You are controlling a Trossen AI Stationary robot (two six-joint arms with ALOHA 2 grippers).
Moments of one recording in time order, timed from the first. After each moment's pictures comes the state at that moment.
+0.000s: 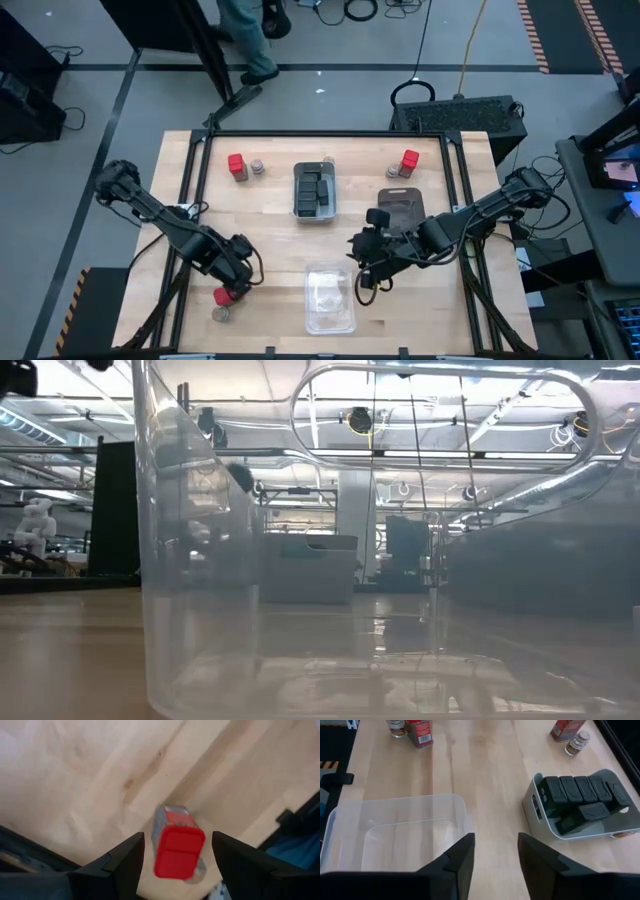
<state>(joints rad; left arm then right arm) -0.61 1.43 1.19 -1.19 0.08 -1.31 0.46 1.54 1.36 -0.70 0.48 0.42</state>
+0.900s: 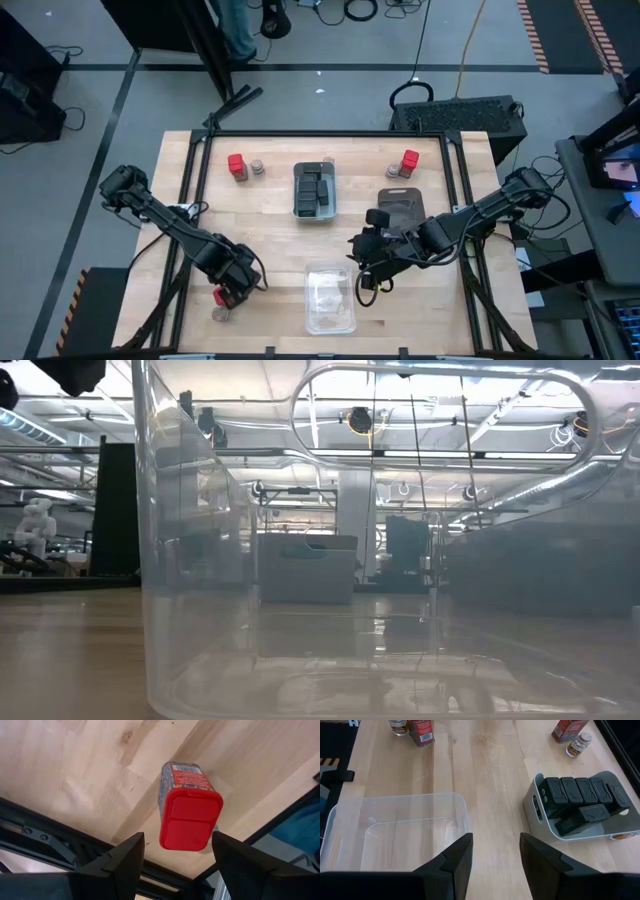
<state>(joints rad) -0.60 1.52 1.19 -1.24 0.28 -1.22 0.46 1.54 1.36 -0.70 0.47 0.40</state>
